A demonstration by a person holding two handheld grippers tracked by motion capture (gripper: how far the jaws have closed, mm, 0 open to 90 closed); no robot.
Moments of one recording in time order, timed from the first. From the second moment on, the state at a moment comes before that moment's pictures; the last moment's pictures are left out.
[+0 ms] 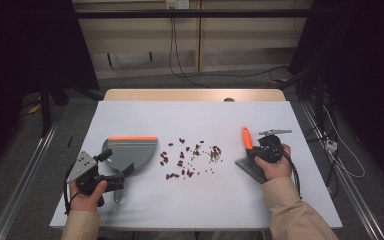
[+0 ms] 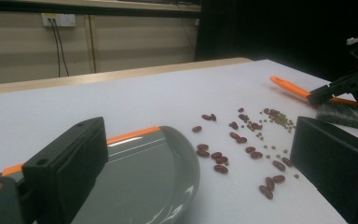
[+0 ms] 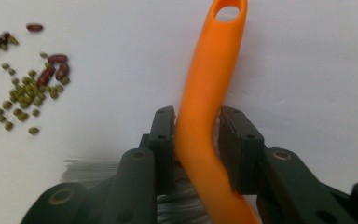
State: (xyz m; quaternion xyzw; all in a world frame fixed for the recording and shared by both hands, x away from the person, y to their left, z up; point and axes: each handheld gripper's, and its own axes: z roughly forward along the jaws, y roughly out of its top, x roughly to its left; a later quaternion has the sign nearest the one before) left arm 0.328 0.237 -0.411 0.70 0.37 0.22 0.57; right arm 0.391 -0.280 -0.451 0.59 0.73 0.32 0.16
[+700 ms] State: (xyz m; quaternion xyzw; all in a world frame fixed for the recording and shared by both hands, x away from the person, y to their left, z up) left arm 0.332 0.208 -0.396 0.70 0.35 0.21 0.58; right arm 0.367 -0.285 -0.411 0.55 0.66 0.46 0.19
